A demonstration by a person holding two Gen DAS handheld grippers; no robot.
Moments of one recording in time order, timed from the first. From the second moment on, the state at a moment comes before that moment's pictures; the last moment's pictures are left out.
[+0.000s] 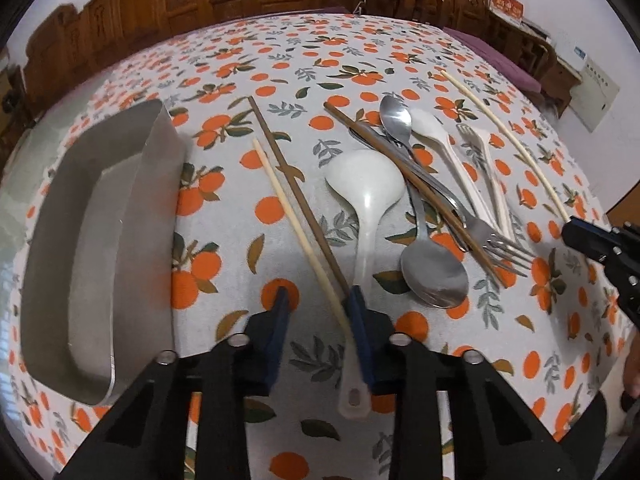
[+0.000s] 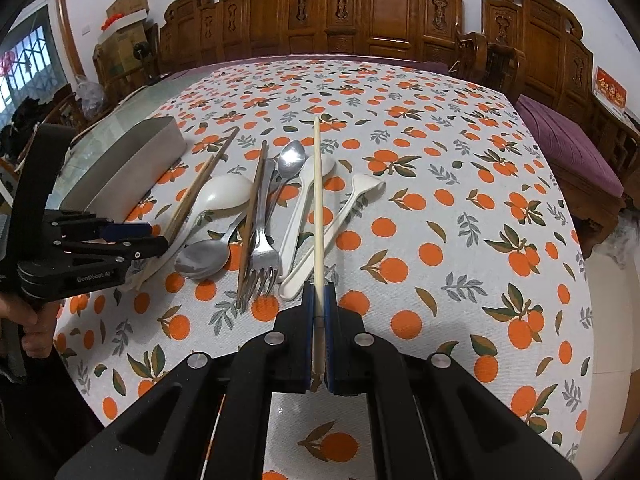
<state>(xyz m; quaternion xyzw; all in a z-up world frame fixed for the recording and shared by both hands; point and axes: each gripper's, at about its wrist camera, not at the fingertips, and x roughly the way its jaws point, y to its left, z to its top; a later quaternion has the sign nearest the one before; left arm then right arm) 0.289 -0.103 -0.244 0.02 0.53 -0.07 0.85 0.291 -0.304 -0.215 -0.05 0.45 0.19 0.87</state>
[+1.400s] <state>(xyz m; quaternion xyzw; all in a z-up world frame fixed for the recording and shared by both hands) 0.262 0.006 -0.160 -0.01 0.47 -0.04 0.88 0.271 -0.202 -0.164 -0.05 0.41 0.24 0.88</state>
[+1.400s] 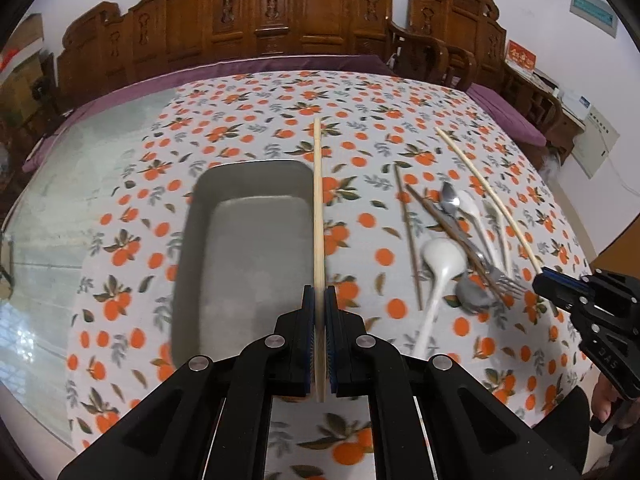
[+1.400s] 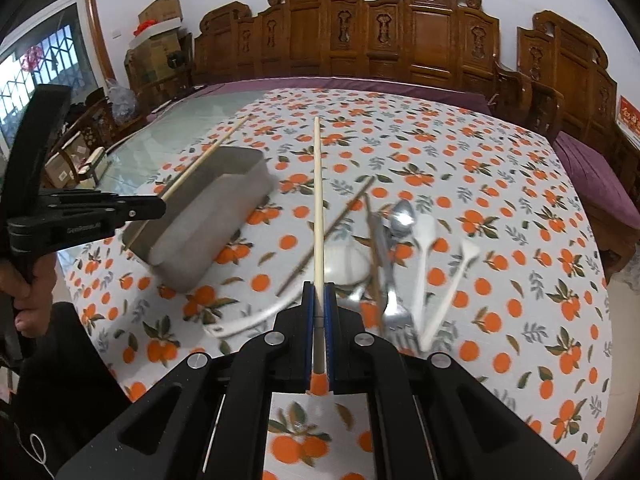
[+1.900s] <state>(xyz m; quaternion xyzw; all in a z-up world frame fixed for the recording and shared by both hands) 0.286 0.053 -0.204 -0.01 0.52 -0.01 0.85 0.267 -0.142 -0.159 -0.05 0.42 0.27 0.87</state>
